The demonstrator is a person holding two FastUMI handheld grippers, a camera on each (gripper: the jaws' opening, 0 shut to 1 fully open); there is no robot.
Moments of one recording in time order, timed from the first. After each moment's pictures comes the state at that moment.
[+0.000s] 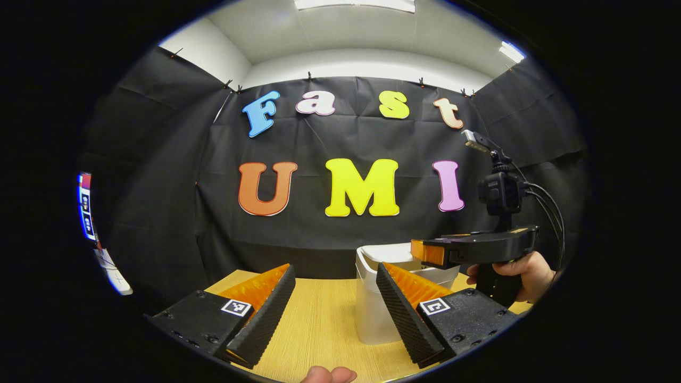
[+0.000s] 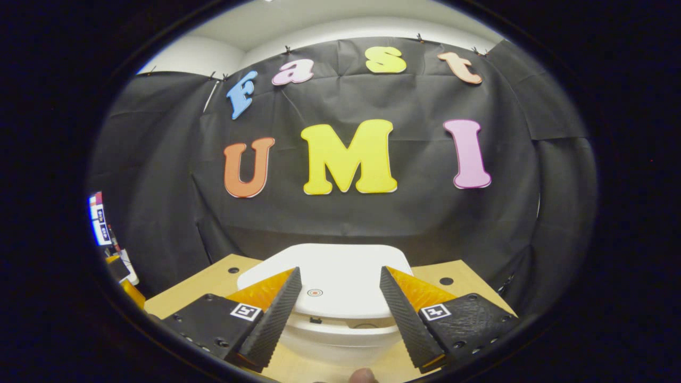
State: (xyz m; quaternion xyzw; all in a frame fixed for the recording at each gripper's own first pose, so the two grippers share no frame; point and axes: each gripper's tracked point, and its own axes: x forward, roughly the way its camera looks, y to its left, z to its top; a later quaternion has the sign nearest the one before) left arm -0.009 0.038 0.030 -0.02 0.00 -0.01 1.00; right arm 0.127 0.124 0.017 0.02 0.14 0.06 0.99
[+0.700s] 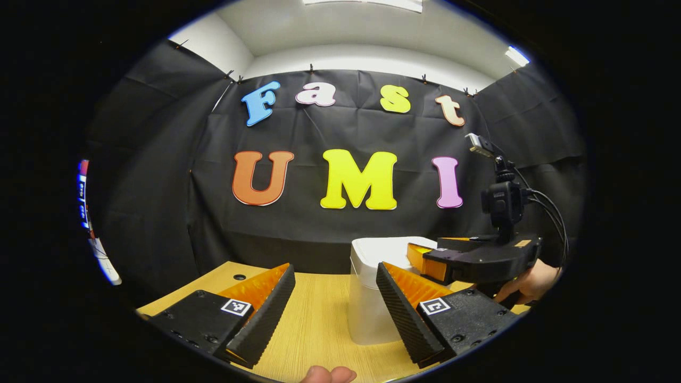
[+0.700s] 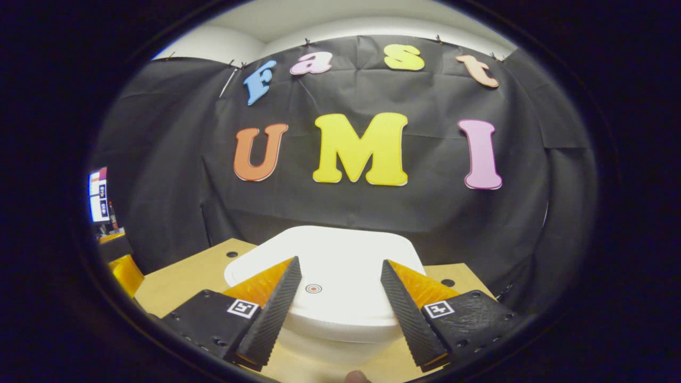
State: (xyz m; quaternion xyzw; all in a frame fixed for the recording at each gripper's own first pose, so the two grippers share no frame) left arm 0.013 0.025 0.004 -0.04 0.01 -0.03 1.00; right arm 0.128 0.124 -0.007 -0.02 0.13 0.09 0.99
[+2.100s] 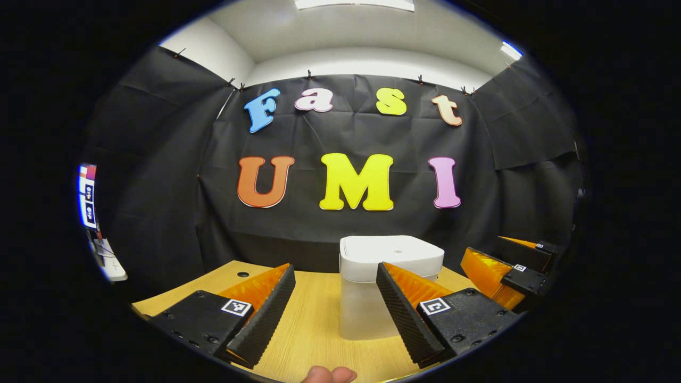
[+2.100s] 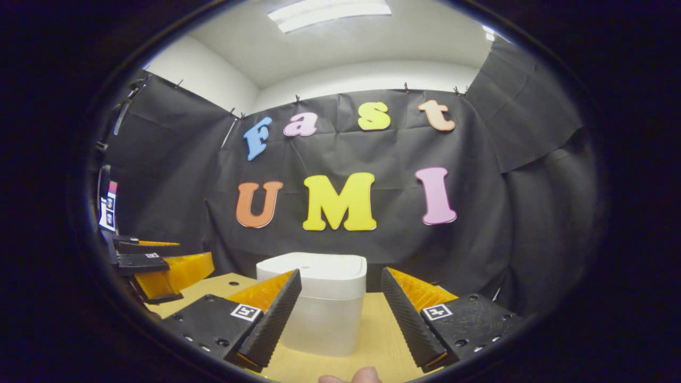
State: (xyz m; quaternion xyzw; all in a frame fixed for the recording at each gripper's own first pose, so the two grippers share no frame) left arm -0.012 -0.012 0.006 -0.03 0.00 -0.01 1.00; right arm -0.013 0.061 0.035 0.00 -0.04 0.06 1.00
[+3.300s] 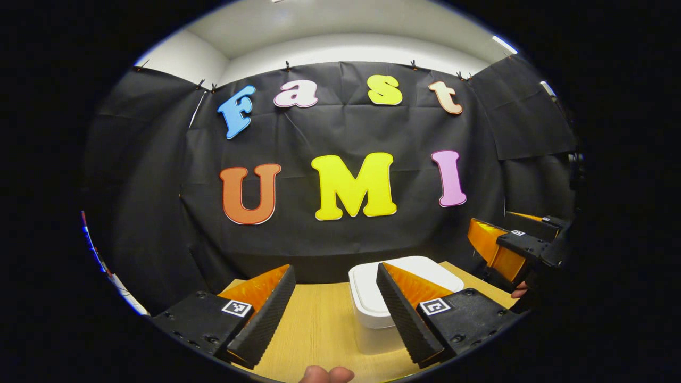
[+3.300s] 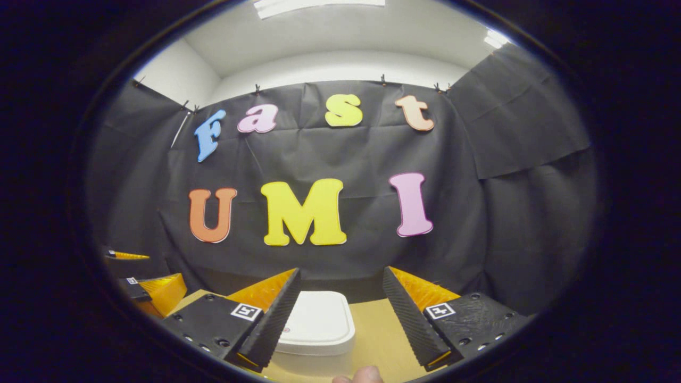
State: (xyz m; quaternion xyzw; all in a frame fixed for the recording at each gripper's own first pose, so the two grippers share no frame) left arm 0.059 0.015 0.098 0.02 0.05 -0.03 1.00; right arm 0.073 0.066 0.145 0.01 0.01 -0.06 1.00
